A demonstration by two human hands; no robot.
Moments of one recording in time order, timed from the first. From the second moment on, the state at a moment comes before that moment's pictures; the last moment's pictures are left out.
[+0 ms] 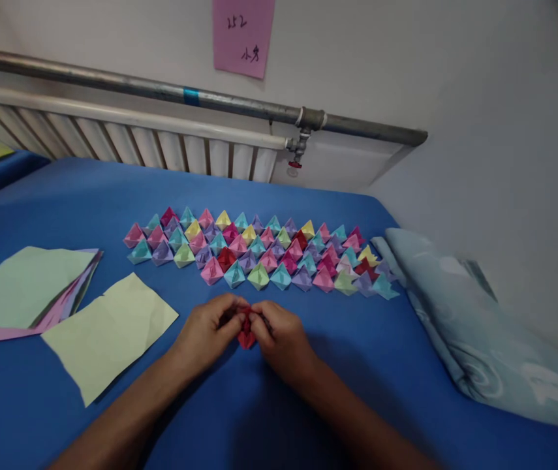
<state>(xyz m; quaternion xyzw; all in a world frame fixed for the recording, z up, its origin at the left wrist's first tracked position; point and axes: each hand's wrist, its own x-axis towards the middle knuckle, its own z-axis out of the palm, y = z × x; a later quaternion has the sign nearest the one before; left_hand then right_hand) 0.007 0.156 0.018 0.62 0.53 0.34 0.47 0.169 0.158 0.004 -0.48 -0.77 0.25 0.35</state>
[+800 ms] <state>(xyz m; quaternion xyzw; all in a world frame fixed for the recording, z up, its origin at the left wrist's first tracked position) 0.005 0.149 0.016 0.81 0.49 0.18 0.25 0.172 0.161 0.002 -0.54 -0.78 0.19 0.24</state>
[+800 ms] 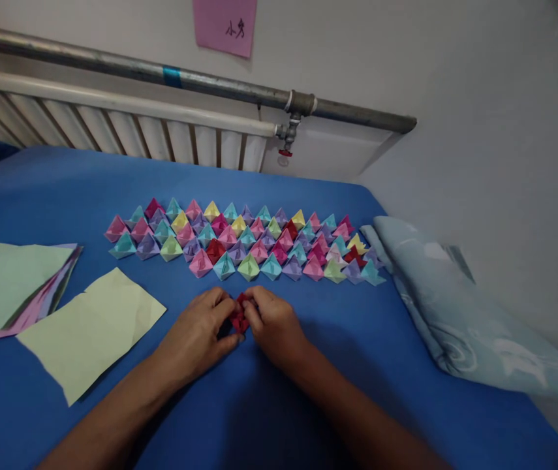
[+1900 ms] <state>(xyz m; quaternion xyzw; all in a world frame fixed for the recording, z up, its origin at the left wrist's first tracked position) 0.000 0.153 0.009 0.83 0.47 0.20 0.21 0.185 0.148 0.021 -0.51 -0.79 0.28 0.17</state>
